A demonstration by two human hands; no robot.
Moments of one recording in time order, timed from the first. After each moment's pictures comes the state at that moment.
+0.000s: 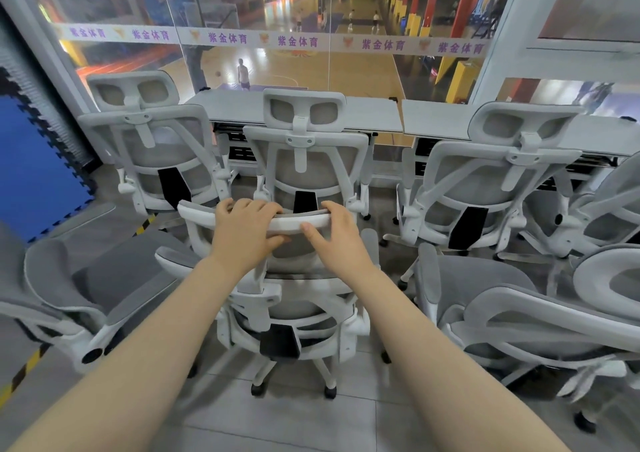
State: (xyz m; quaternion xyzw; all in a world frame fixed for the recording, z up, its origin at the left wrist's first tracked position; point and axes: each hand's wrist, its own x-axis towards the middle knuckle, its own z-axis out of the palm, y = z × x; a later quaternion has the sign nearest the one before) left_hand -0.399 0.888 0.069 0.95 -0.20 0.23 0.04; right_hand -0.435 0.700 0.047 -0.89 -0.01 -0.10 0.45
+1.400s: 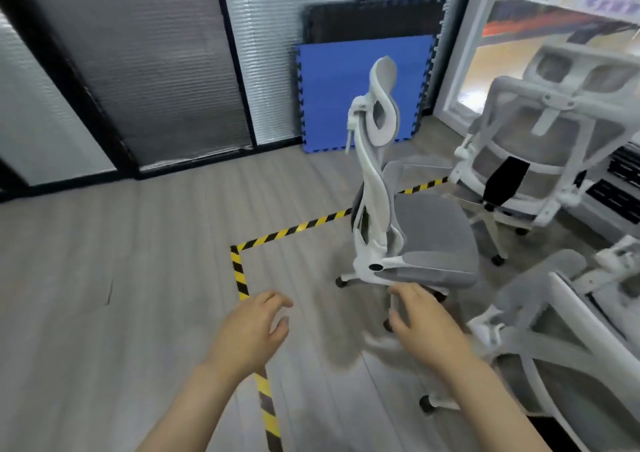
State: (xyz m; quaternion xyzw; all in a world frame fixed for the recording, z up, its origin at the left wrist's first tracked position) left_hand -0.754 1.304 -0.034 0.92 0.32 0.04 0.20; right_hand -0.525 1.119 -0.018 -0.85 -0.46 0.14 0.20
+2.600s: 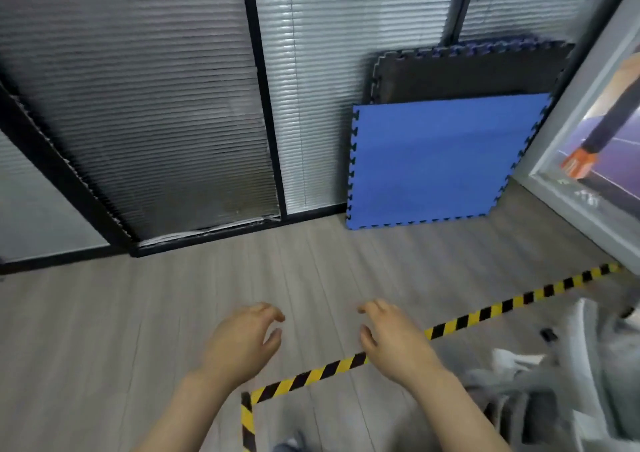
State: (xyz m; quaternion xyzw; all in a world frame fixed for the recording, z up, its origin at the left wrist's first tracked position) left_hand -0.453 2.031 -0.038 0.91 0.38 -0.01 0.16; right_hand -0.228 1.888 -0.040 -0.80 -0.57 0.14 0.13
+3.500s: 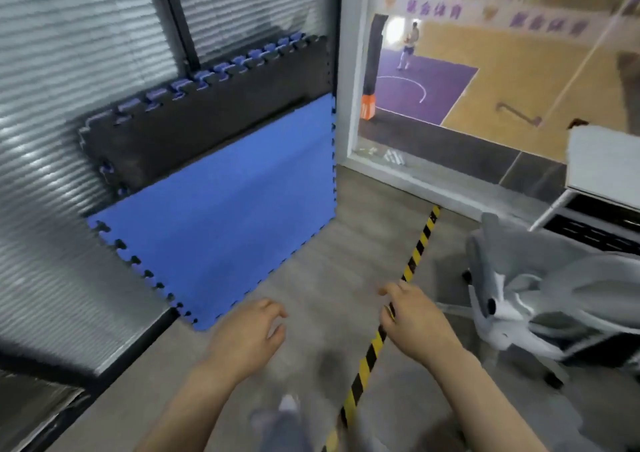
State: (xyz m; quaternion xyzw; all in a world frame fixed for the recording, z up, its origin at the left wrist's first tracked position) left_hand 0.188 2.237 -0.046 0.98 0.05 -0.09 0.18; right_hand 0.290 1.968 -0.038 -0.96 -0.23 0.10 0.16
